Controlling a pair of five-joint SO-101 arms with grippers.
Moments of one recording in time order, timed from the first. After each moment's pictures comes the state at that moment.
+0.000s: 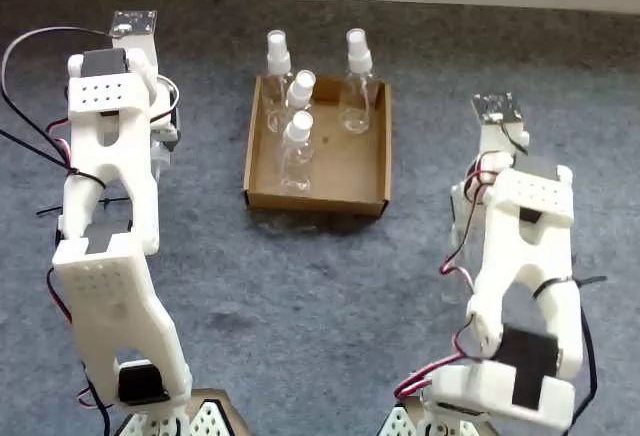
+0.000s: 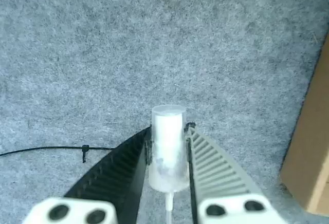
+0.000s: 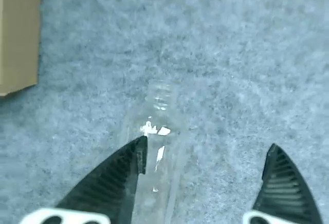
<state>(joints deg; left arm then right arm) -14.4 32.7 -33.0 86.7 3.7 10.5 -4.4 23.2 63.4 22.4</state>
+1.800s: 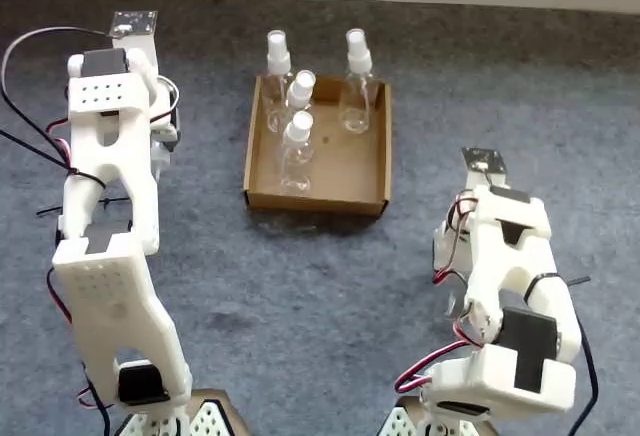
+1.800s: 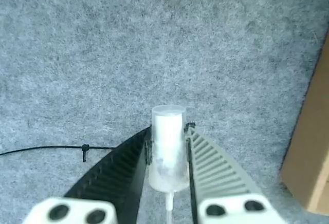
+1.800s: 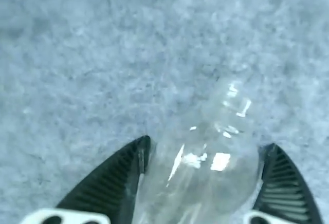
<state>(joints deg) -14.4 32.7 -33.0 86.9 3.7 9.7 -1.7 40.0 57.1 12.6</state>
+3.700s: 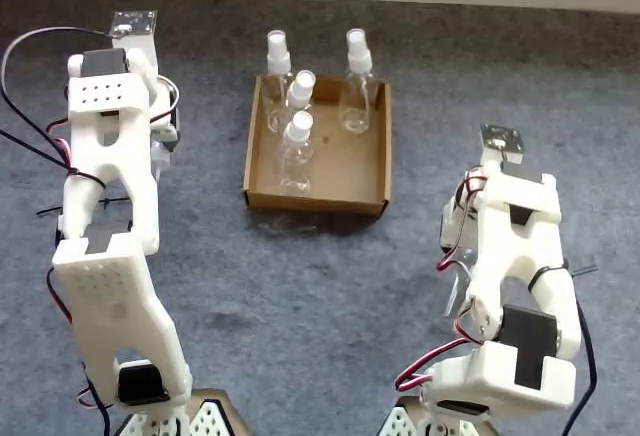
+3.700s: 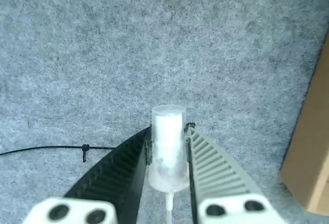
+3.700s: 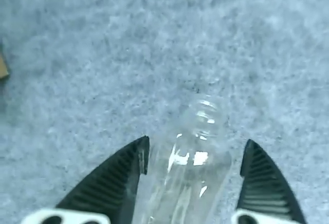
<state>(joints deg) -14.4 32.7 -33.0 86.9 3.6 9.8 -1.6 29.8 65.4 6.7</state>
